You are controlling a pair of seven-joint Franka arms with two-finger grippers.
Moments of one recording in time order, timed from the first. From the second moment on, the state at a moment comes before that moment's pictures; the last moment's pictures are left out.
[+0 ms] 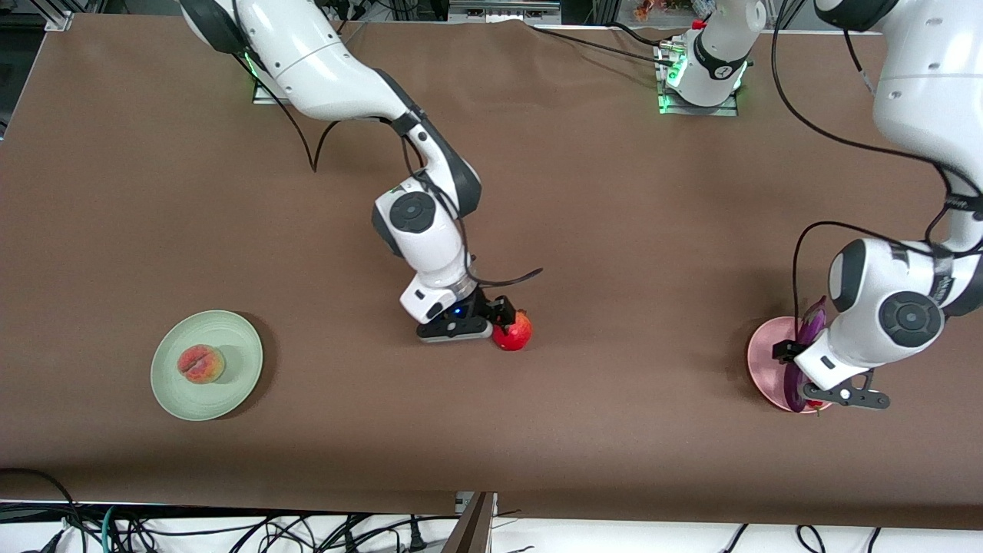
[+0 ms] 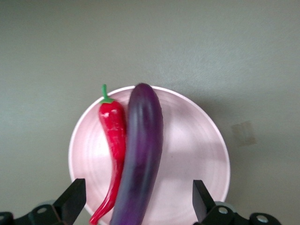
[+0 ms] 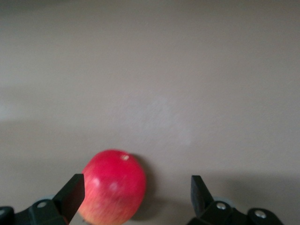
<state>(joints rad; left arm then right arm) 0.24 0.70 -0.23 -1.46 0.41 2.13 0.00 0.66 0.91 0.00 -1.29 0.01 2.63 0.64</state>
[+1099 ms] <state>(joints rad) 0.20 0.21 -0.22 -1.41 0.04 1.58 -0.02 0.75 0.99 -0.06 -1.28 0.01 2.78 0.67</state>
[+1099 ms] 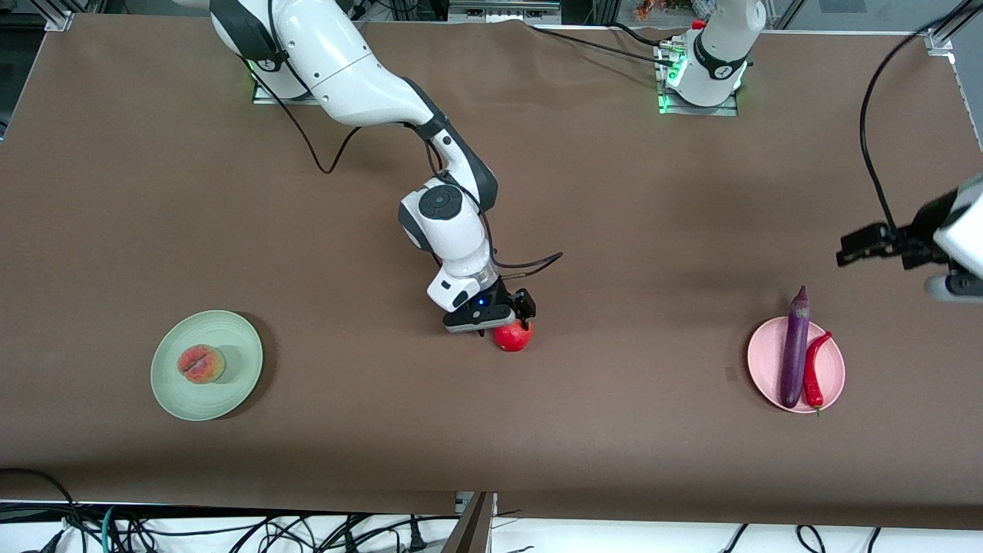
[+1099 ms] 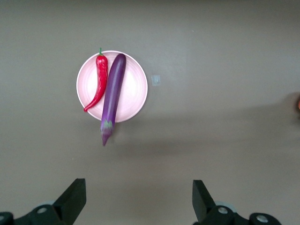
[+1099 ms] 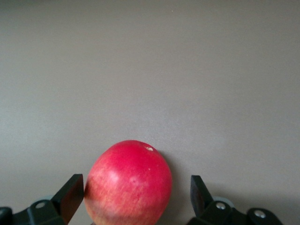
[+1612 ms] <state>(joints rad) 0.01 -0.06 -0.09 -1.76 0.04 1.70 -0.11 0.75 1.01 -0.07 -1.25 0.01 2.79 0.69</state>
